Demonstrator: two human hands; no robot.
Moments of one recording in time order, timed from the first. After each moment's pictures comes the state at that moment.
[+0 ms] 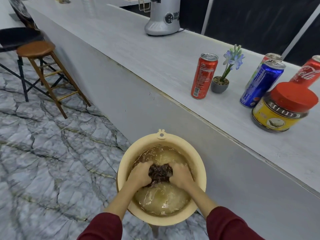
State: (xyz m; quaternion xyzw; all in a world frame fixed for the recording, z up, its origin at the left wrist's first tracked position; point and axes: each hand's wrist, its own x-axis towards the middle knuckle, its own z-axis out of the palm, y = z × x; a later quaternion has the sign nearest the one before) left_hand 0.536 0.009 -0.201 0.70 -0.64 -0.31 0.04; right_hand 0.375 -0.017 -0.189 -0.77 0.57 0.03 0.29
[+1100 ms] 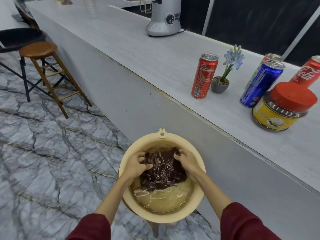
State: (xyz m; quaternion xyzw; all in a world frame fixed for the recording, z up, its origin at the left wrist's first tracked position) left_hand 0.546 0.007 -0.176 0.73 -0.36 -0.50 0.30; right_hand 0.365 -0.045 -0.179 -0.47 0.64 -0.22 0.57
